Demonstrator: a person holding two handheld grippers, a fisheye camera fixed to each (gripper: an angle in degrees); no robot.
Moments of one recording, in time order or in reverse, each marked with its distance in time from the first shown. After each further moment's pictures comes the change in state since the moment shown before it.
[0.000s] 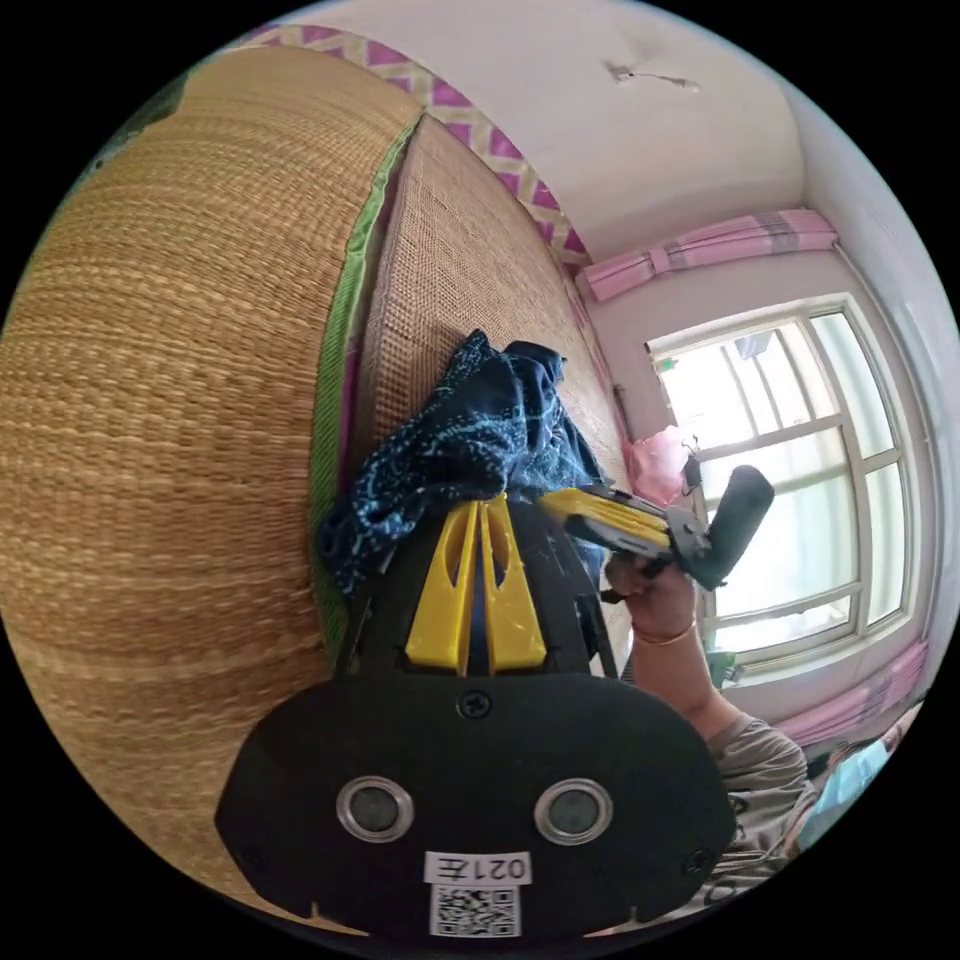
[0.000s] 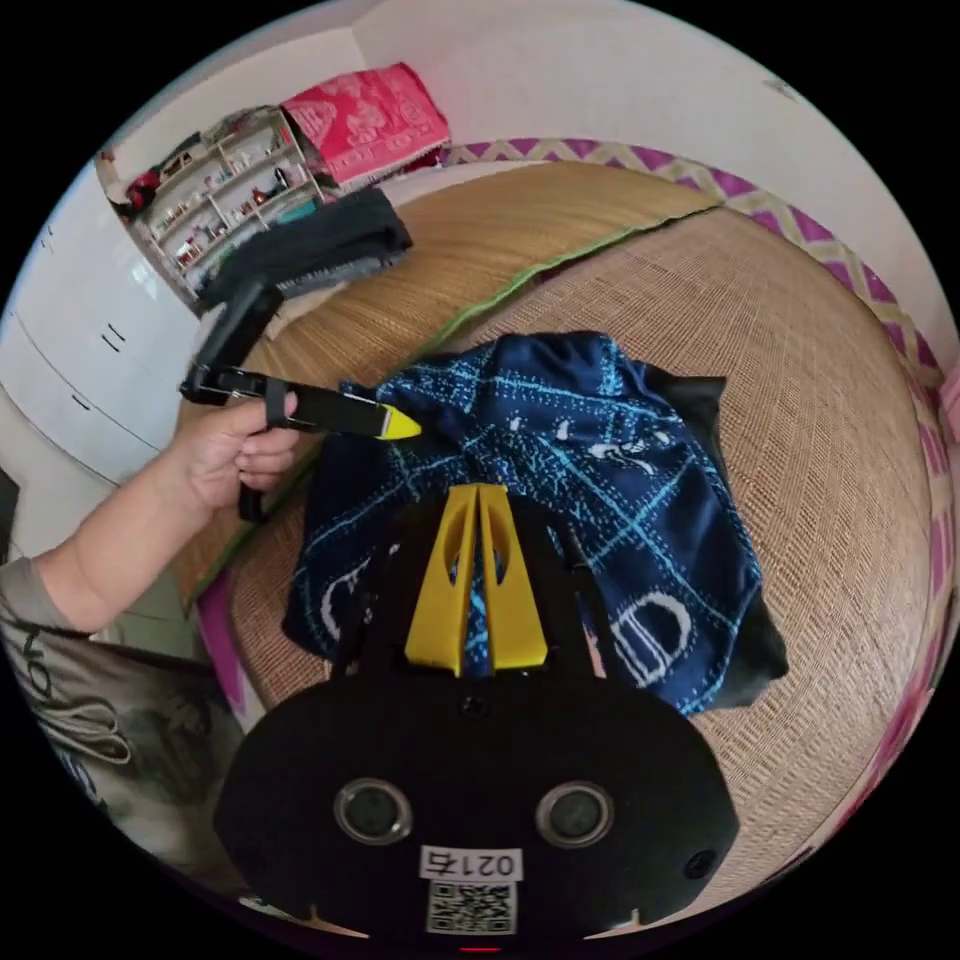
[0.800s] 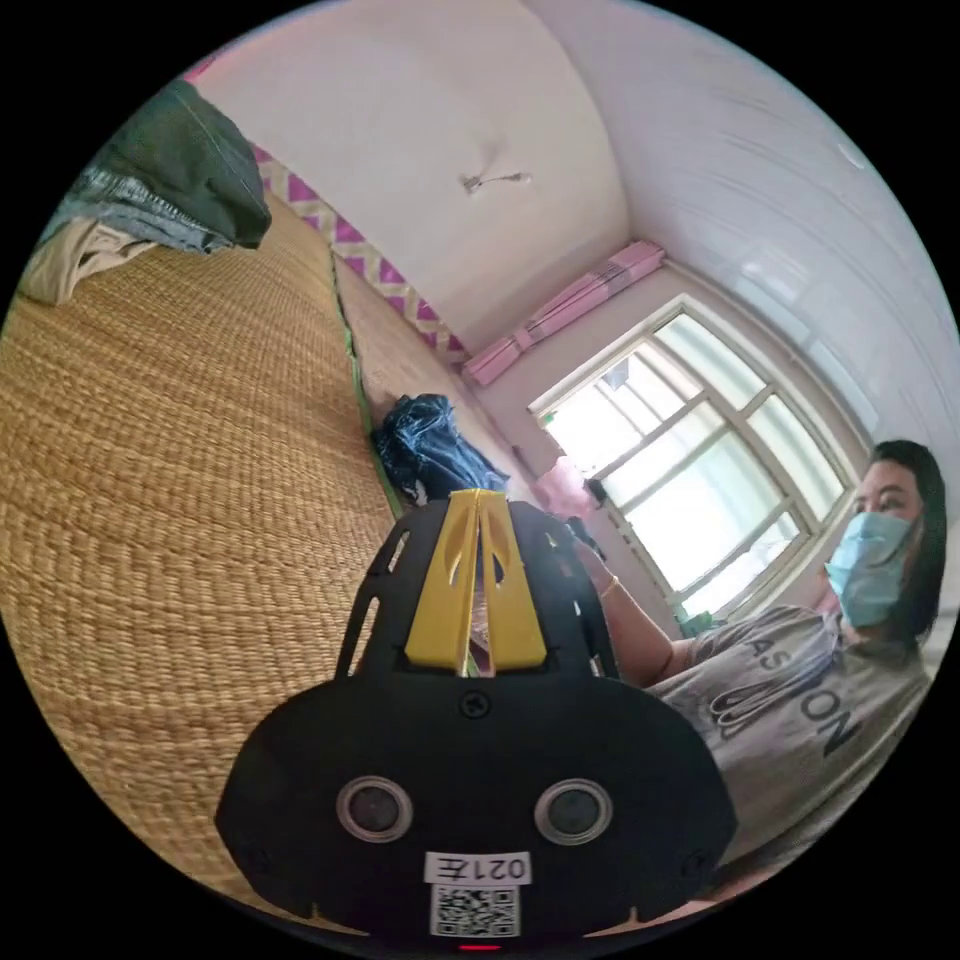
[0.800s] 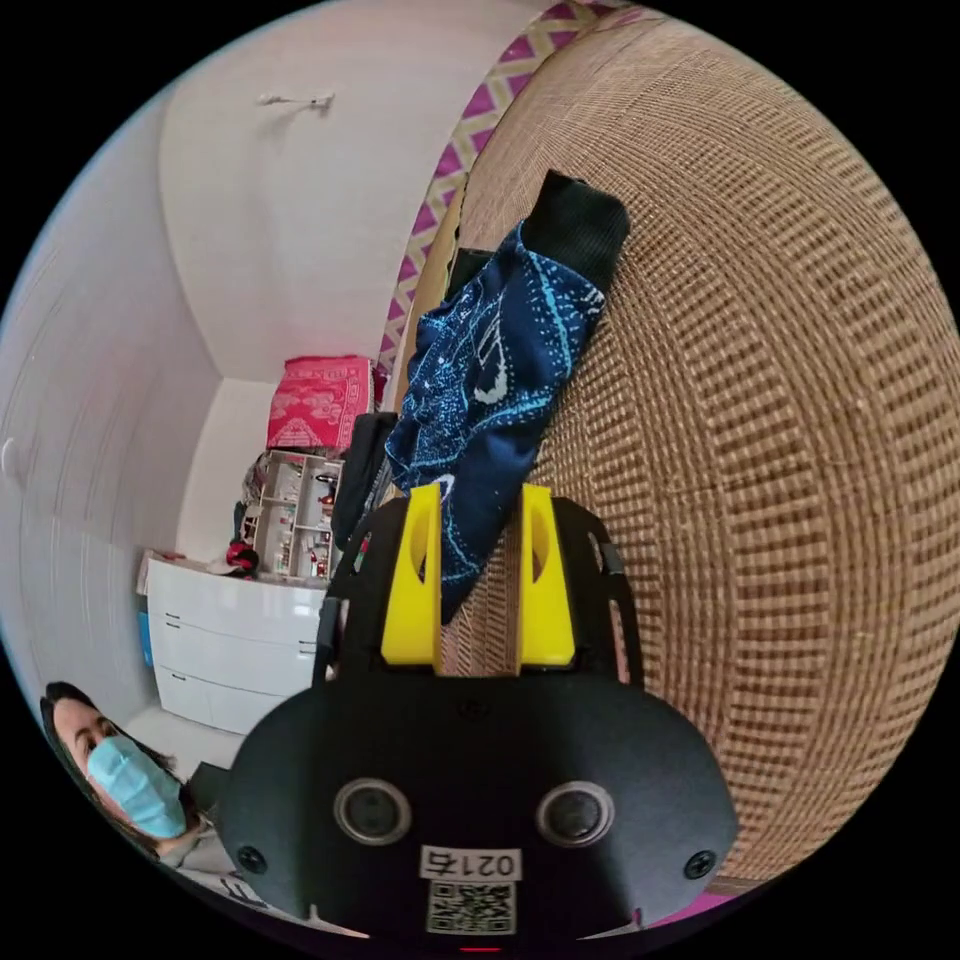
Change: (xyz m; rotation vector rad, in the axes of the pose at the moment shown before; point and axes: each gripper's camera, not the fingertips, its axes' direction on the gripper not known) left arm -0.043 0.245 -0.169 0.374 0.272 0.284; right arm 0.262 0.301 0.043 0.392 -0.590 0.857
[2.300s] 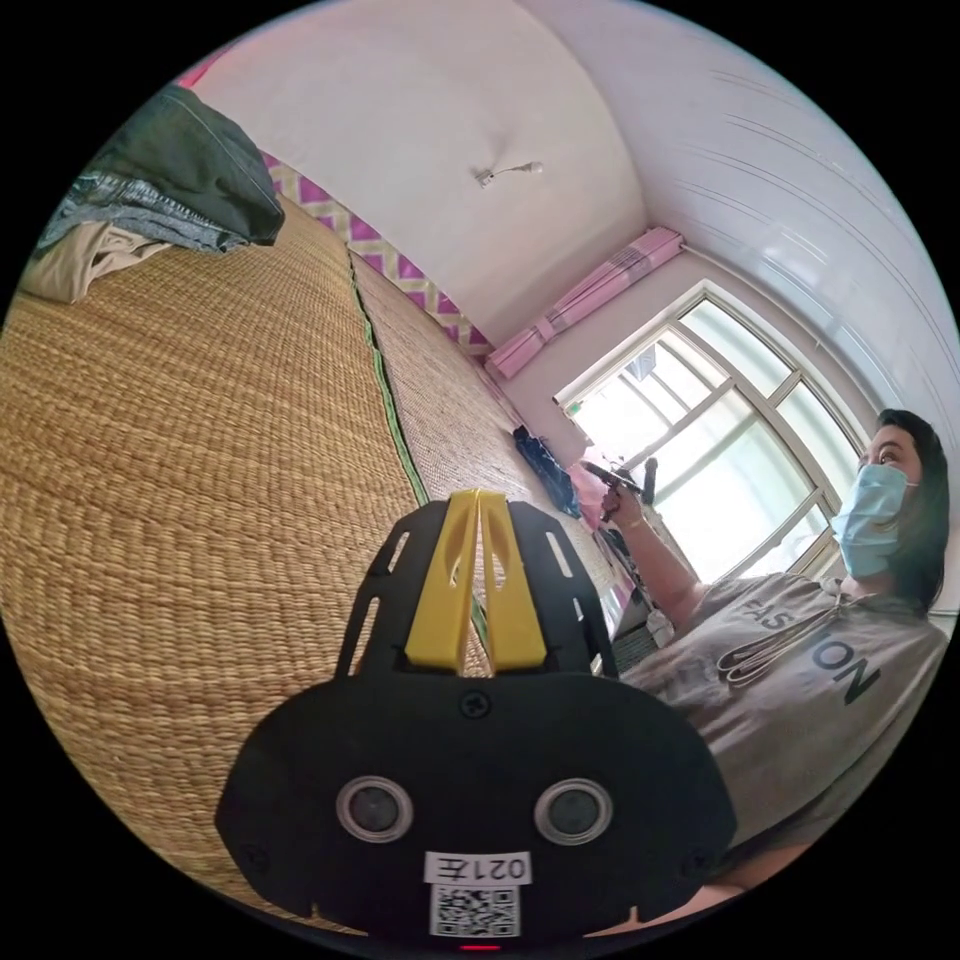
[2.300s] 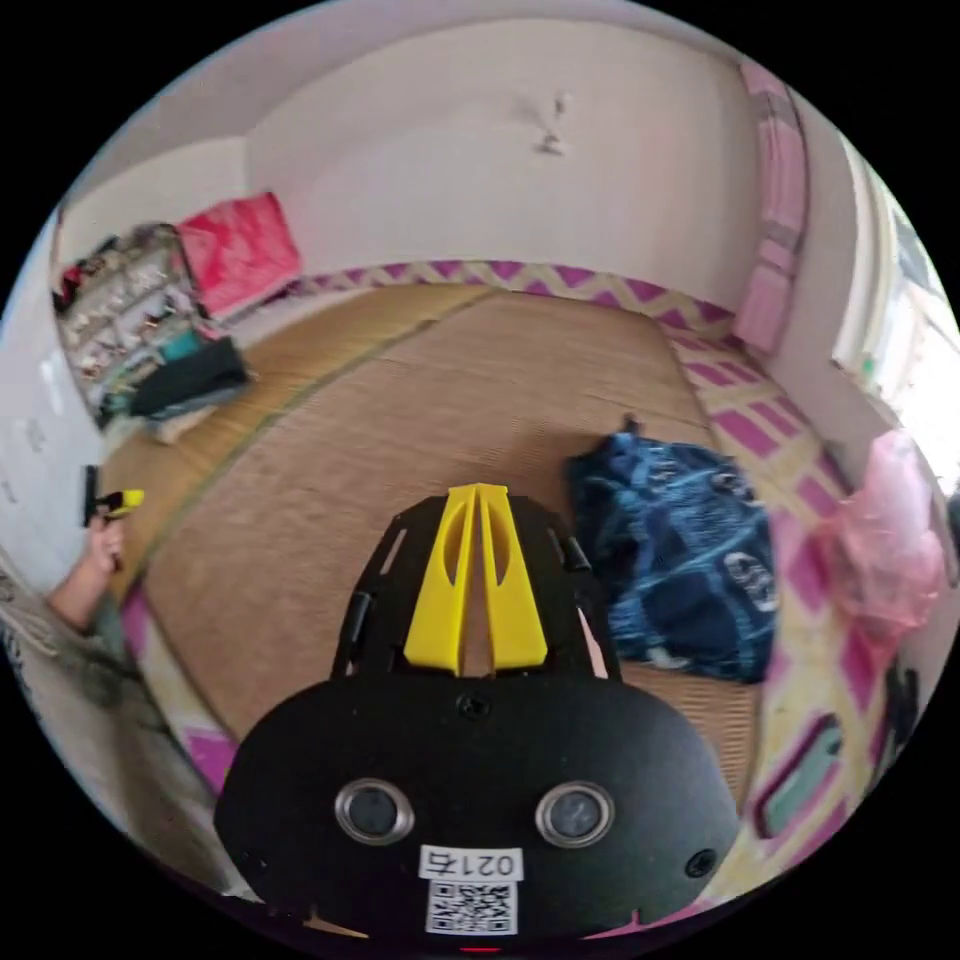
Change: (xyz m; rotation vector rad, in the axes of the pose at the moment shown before) left arm 0.072 0.013 -0.014 -0.038 -0.104 -0.003; right arm -0.313 -0.301 -0.196 0.210 0.786 -0.792
